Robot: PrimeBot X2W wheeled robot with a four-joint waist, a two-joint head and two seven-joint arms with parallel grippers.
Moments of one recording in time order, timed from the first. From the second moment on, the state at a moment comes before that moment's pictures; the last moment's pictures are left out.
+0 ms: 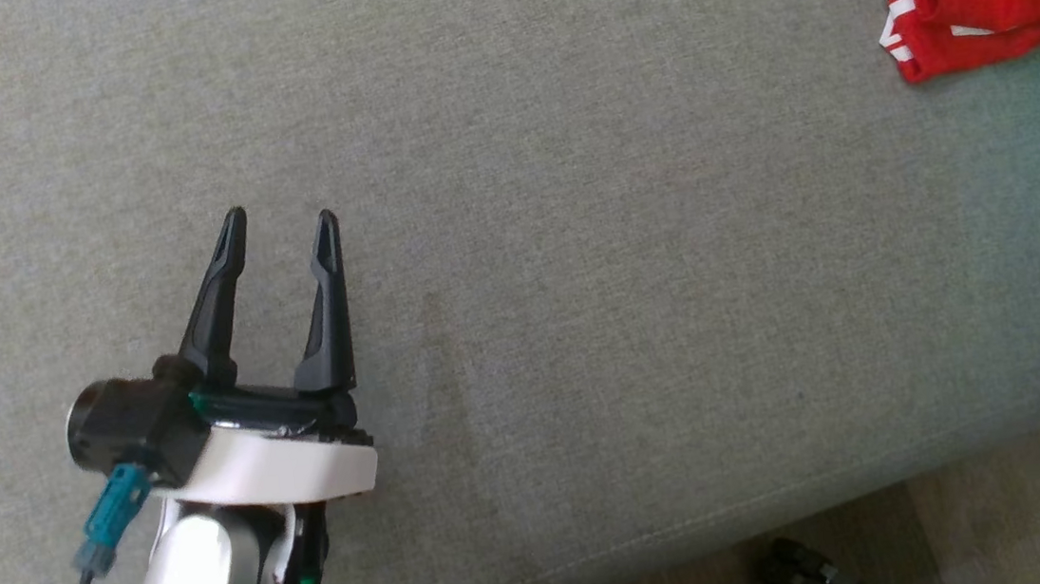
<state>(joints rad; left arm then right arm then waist) -0.14 0.12 -0.28 -0.10 -0.25 0.03 -0.22 -1.08 -0.36 -0.22 0.98 -0.21 0.12 0.13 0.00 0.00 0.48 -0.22</state>
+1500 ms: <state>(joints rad) -0.06 0.06 -0.19 0.09 -0.32 0.07 -0.25 -0.75 -0.07 -0.05 0.91 -0.11 0.12 -0.24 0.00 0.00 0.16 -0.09</state>
